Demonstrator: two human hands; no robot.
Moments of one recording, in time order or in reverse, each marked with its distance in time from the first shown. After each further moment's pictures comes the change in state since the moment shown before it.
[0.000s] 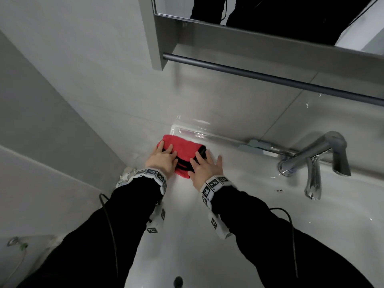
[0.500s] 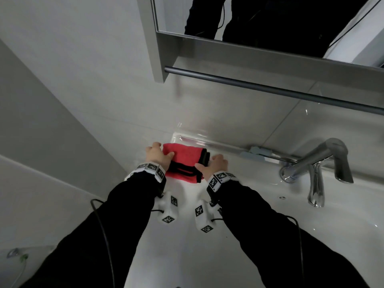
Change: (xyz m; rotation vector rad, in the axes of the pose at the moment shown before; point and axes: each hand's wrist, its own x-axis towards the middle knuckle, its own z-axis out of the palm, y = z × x) left_hand 0.020 -0.011 -0.022 -0.815 0.222 -0.450; right_hand 0.018 0.014 -0.022 0.996 0.174 0.468
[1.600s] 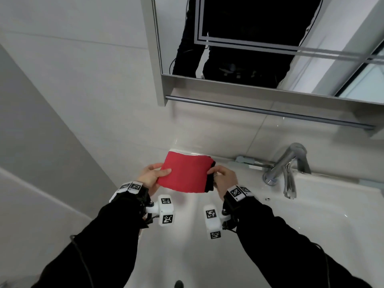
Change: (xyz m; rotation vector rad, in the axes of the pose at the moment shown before) left_hand -0.060 -0.007 -0.044 -1.097 -0.409 -0.141; right_hand -0.056 0.022 -0.043 0.842 0.014 -0.172
